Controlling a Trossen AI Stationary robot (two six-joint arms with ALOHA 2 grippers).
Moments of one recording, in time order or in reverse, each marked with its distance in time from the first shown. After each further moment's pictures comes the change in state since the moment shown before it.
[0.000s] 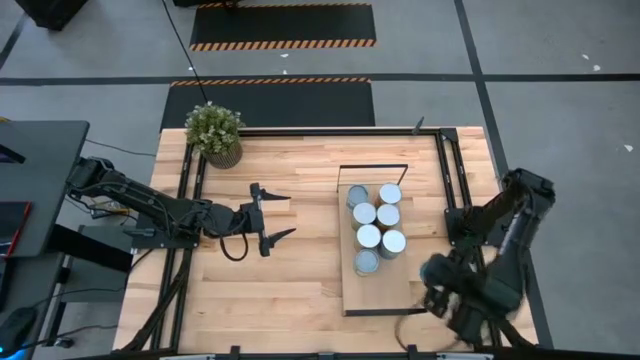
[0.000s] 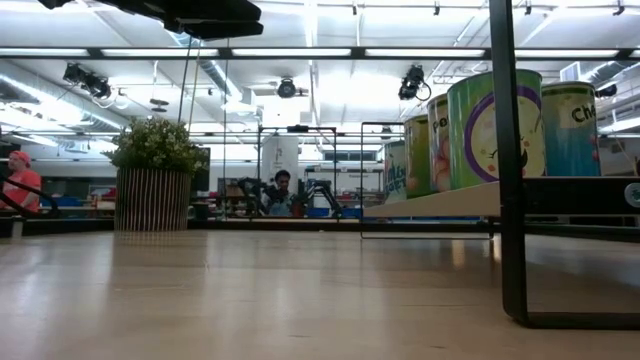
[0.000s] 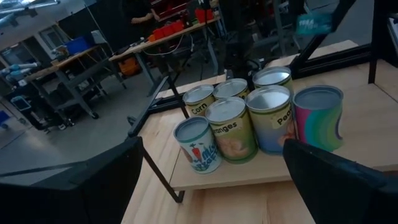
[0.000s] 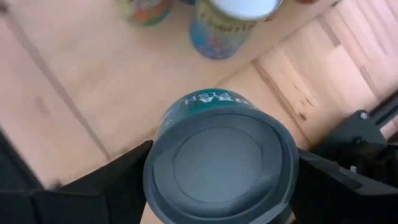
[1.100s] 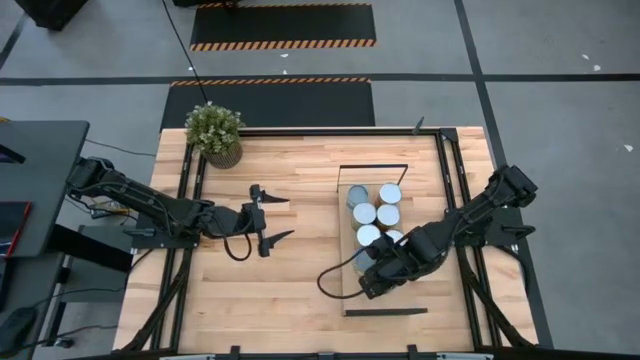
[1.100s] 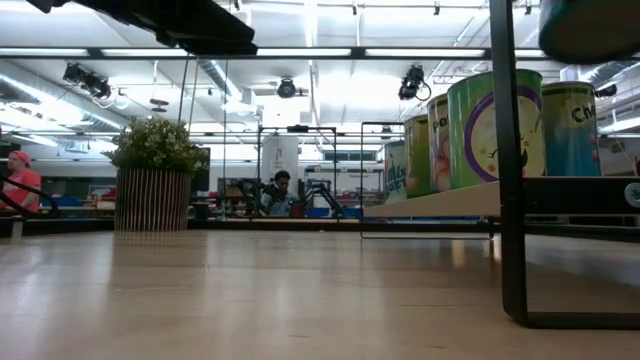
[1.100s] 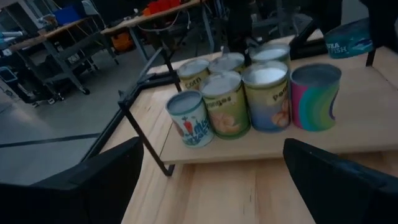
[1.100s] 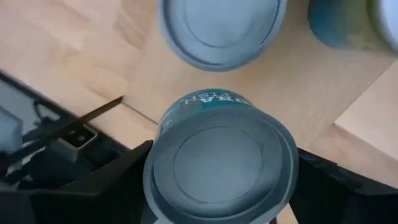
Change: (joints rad) left arm 0.000 0.000 0.000 -0.105 -0.001 -0.115; right arm -0.495 0.060 0.000 0.483 -0.405 -0.052
